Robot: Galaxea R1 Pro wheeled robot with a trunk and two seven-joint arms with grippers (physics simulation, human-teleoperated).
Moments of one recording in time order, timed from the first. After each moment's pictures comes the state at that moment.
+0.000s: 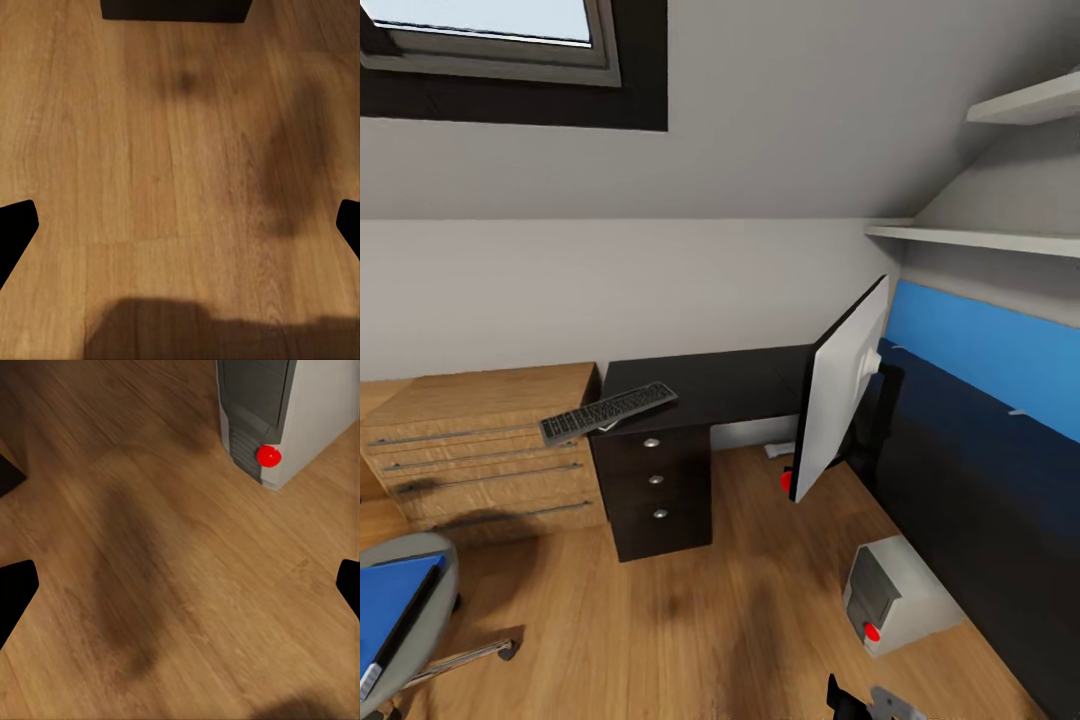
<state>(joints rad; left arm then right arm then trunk) 0.03 -0.05 -0.02 -0.67 0.14 -0.25 0.00 -0.43 0.04 0.10 0.02 -0.59 -0.55 0.01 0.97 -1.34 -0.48</state>
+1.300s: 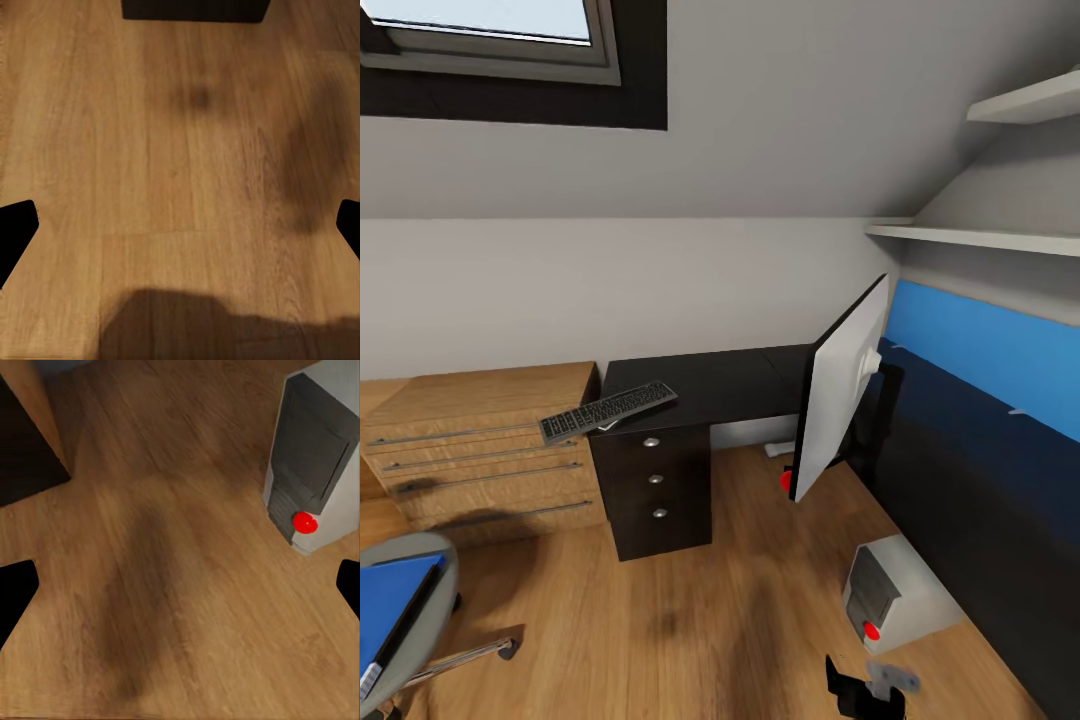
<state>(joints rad) 0.03 -0.05 0.00 -0.52 0.14 -0.44 0.00 -0.43 -0.01 0.25 -0.03 -0.51 -0.58 0.08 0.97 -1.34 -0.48</state>
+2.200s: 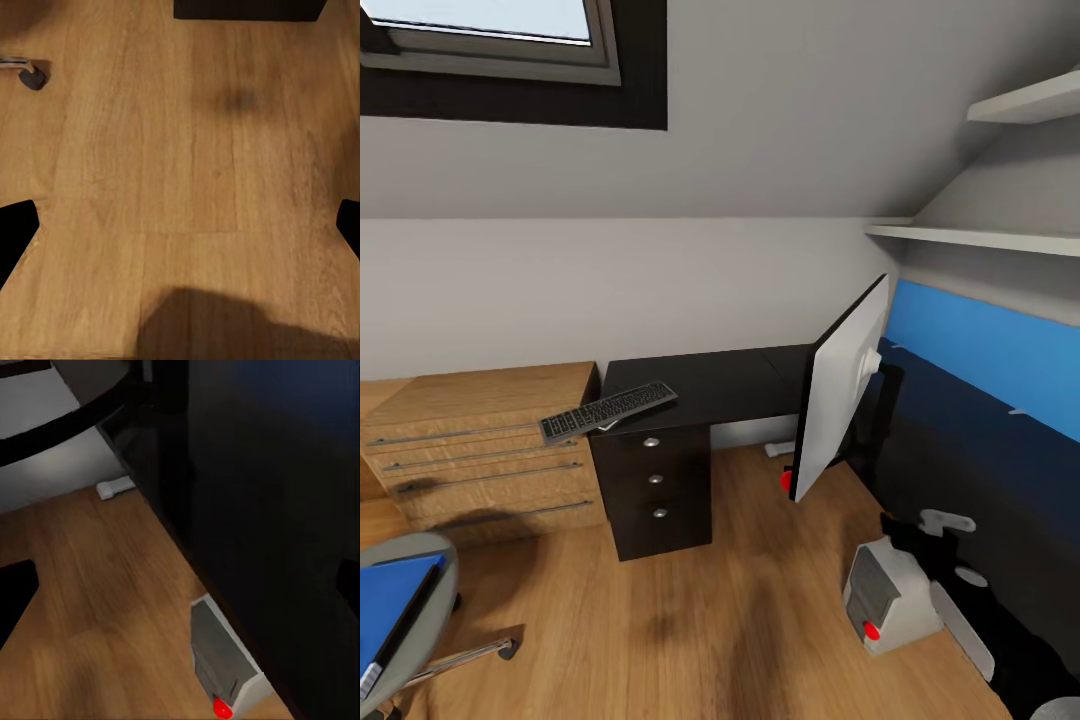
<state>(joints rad) 0.03 -0.04 0.00 -0.52 0.14 -0.43 0.12 -0.45 -0.32 0.17 -0.91 -0.49 0.08 -0.18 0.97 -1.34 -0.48</state>
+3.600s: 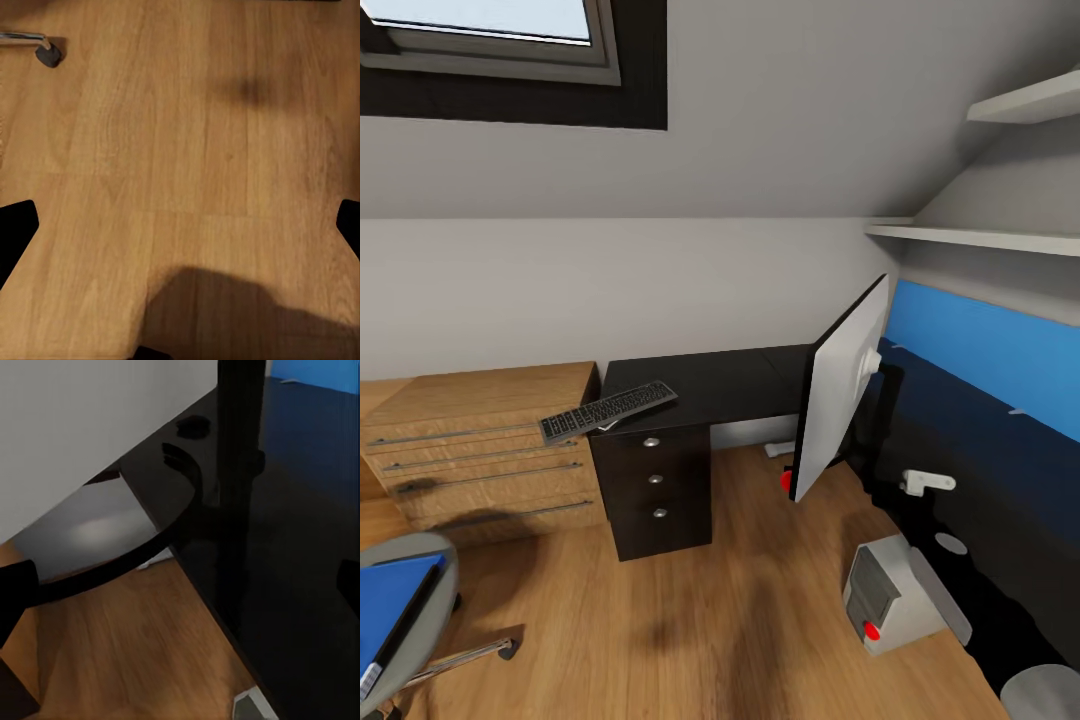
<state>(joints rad) 0.03 -0.07 0.01 -0.48 0.14 -0.44 0.19 -0.51 -0.28 0.18 -1.02 -0.43 0.04 -0.19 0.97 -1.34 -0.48</state>
